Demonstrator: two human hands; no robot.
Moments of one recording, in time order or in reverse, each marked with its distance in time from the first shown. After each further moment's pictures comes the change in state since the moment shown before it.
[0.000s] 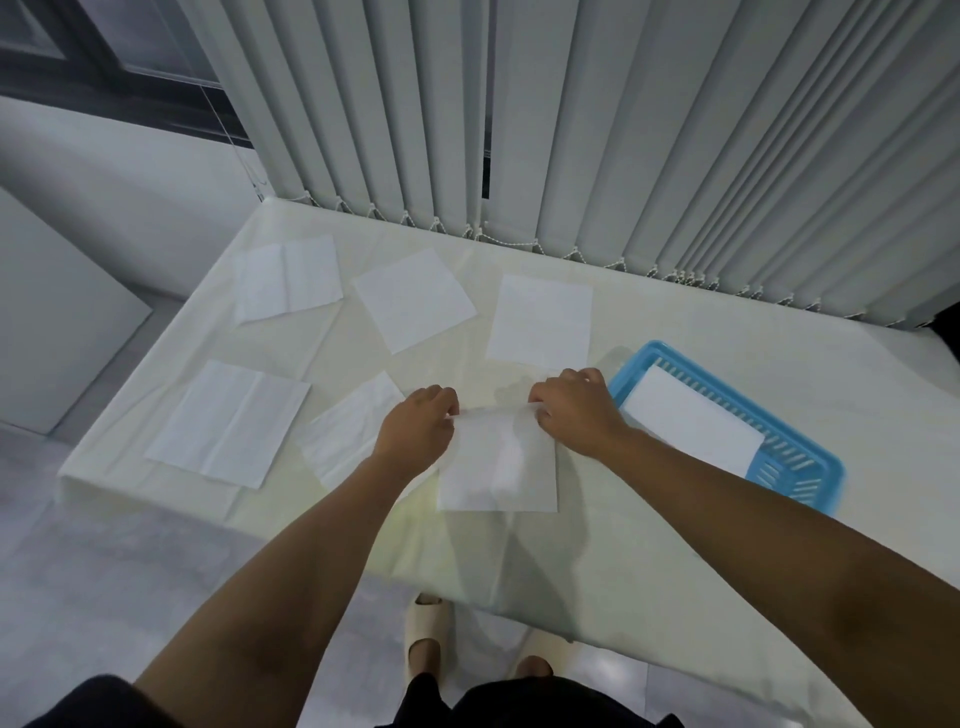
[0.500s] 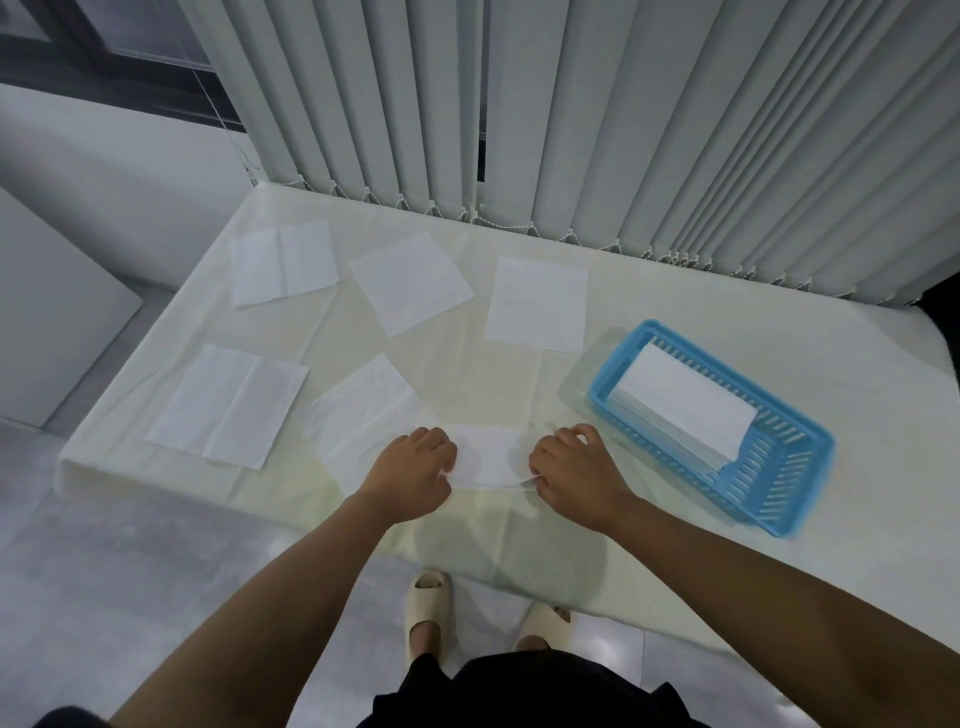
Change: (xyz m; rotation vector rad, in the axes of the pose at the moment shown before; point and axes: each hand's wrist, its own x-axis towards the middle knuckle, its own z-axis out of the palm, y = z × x) left_hand -0.067 -0.014 0.024 0.121 -0.166 0.215; right_hand -0.086 -0.023 0.059 -0.139 0.132 -0.187
